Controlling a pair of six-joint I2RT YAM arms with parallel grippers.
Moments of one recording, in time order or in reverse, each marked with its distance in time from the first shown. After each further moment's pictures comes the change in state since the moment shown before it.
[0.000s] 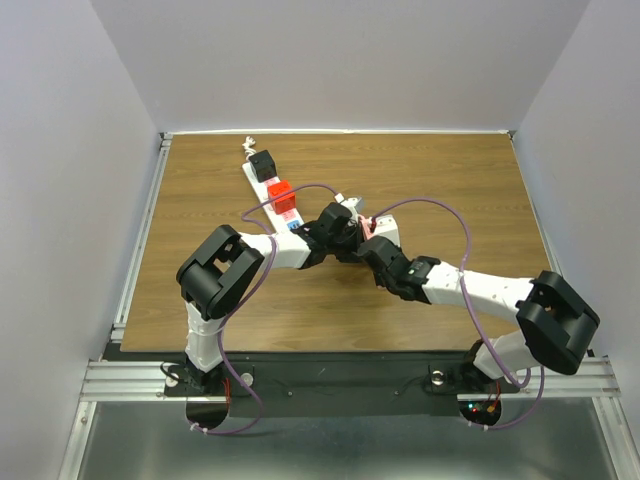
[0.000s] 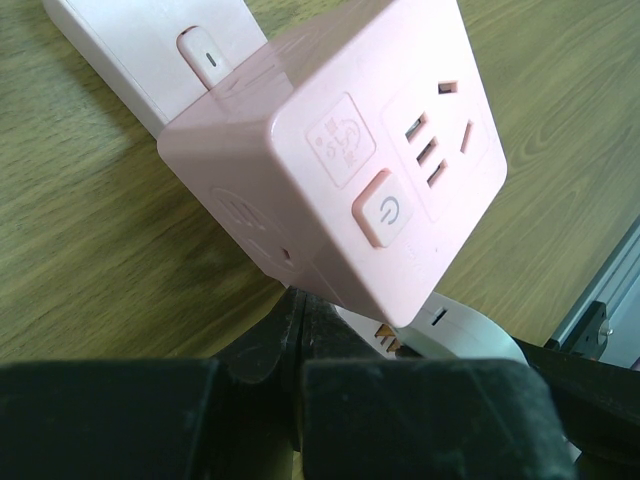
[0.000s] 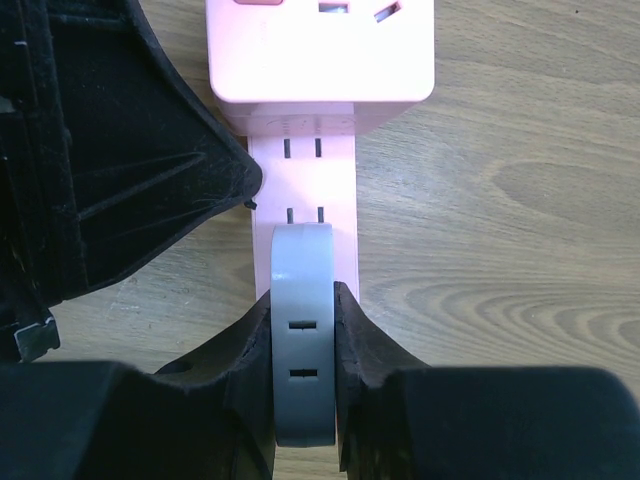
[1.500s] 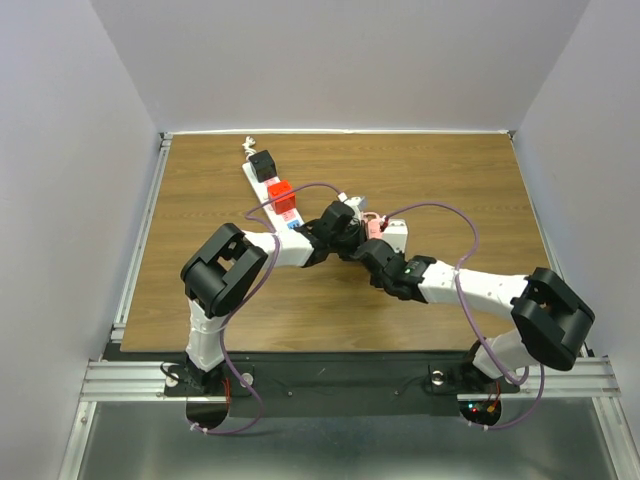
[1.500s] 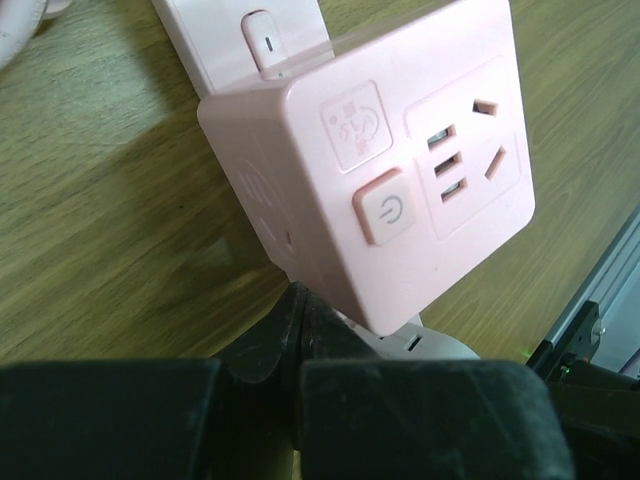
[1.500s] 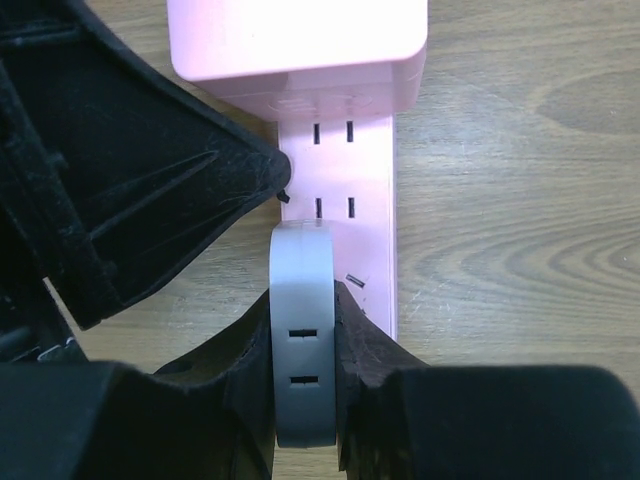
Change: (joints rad) left arm 0.001 0.027 0.034 -0.006 0.018 -0.003; right arm 0.010 0.025 0.014 -0.066 0.017 0.327
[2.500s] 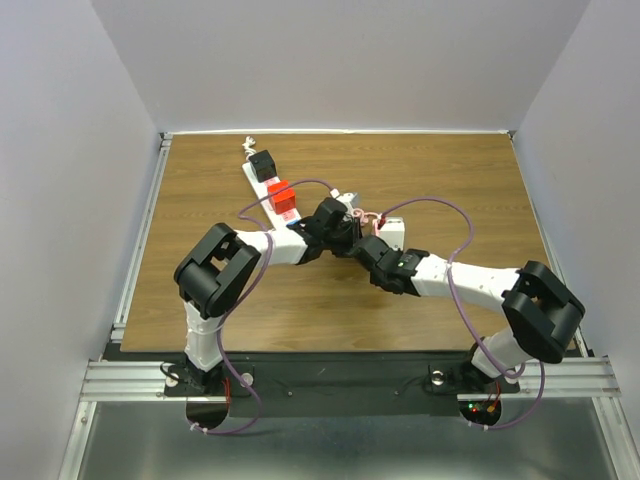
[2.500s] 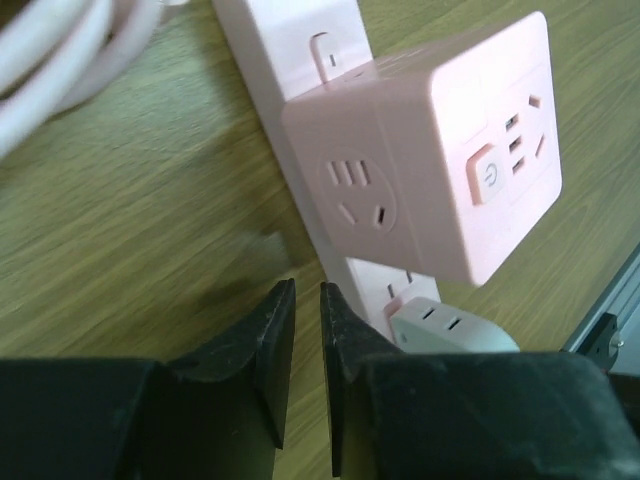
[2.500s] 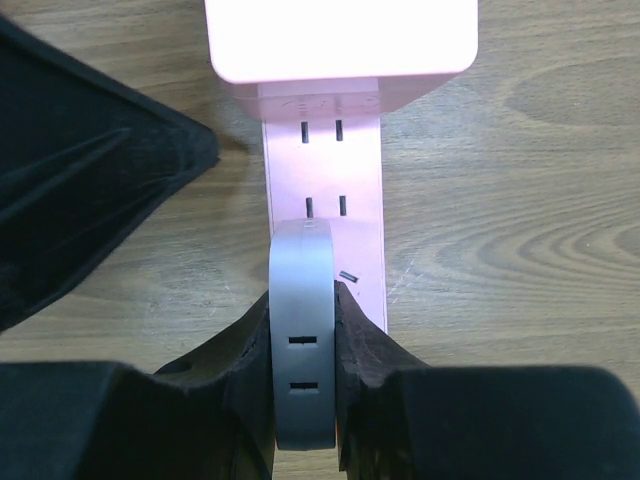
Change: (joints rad) left arm 0.038 -0.026 -0.013 -0.021 -0.019 0.034; right arm -0.013 0.064 0.072 -0.095 0.024 0.010
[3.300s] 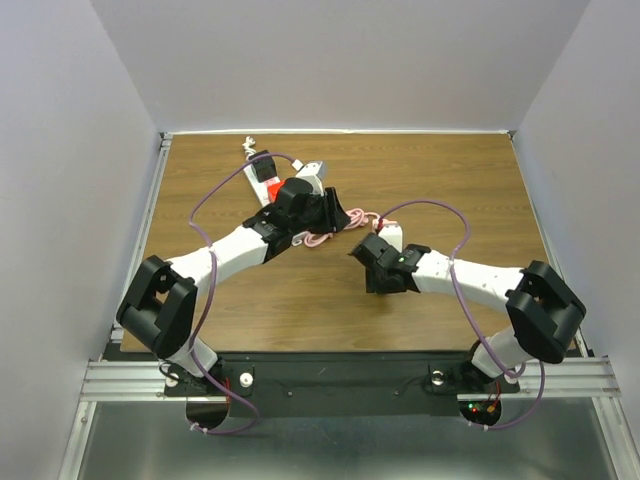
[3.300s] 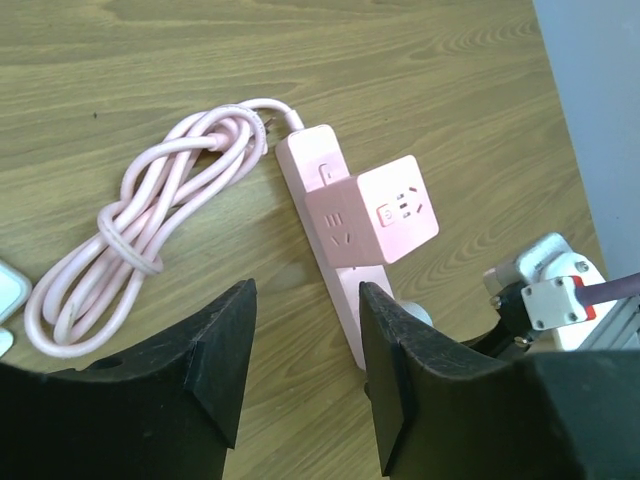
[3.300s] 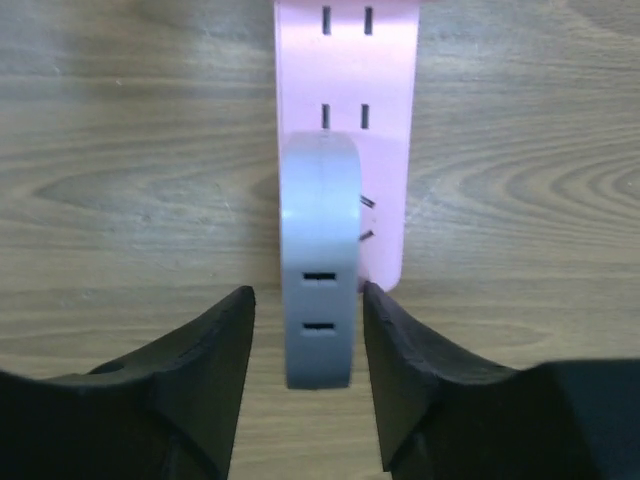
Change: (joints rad) left arm 0.096 -0.377 -0.082 -0.087 -0.127 0.061; right arm -0.011 -0.031 0.058 -0.156 -0.108 -0.016
